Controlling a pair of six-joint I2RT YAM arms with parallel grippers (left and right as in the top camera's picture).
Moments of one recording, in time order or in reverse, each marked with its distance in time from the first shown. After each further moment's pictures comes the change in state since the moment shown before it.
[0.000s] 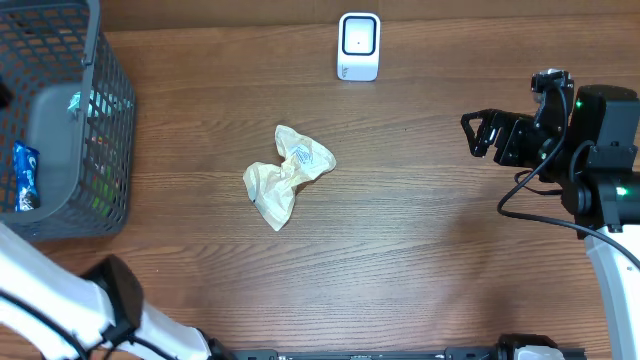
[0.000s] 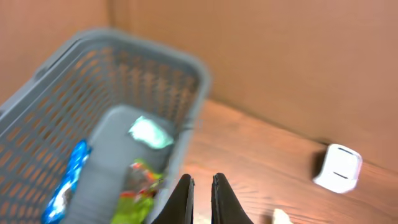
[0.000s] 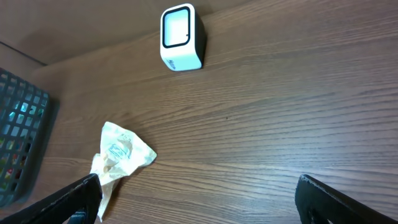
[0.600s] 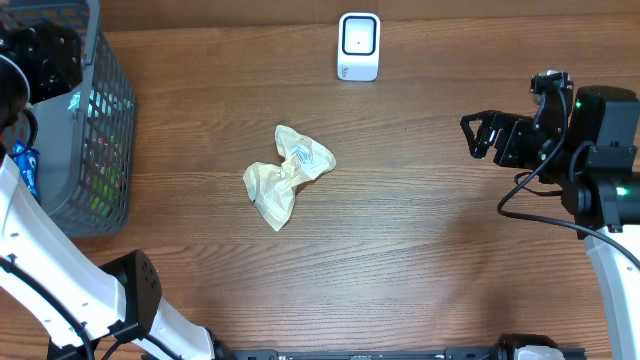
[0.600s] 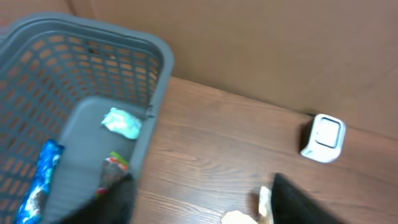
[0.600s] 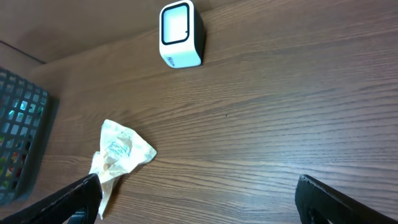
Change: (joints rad) left arm -0.181 0.009 -0.055 -0.005 -0.110 -0.010; right arm 0.000 0.000 0.000 -0.013 -0.001 0.000
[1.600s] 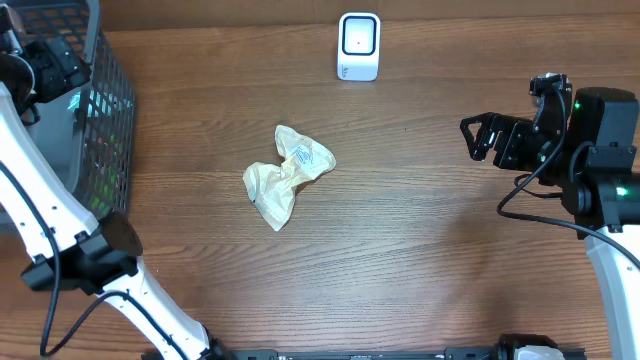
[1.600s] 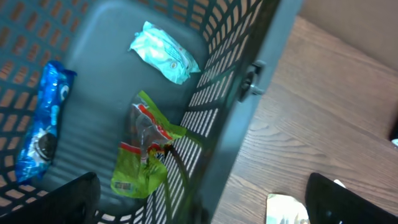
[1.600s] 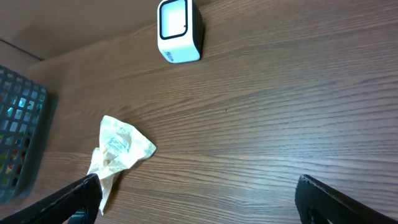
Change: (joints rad) left arm 0.105 0.306 -0.129 -0.001 -0.079 0.004; right arm 0.000 0.000 0.000 -0.021 0.000 0.000
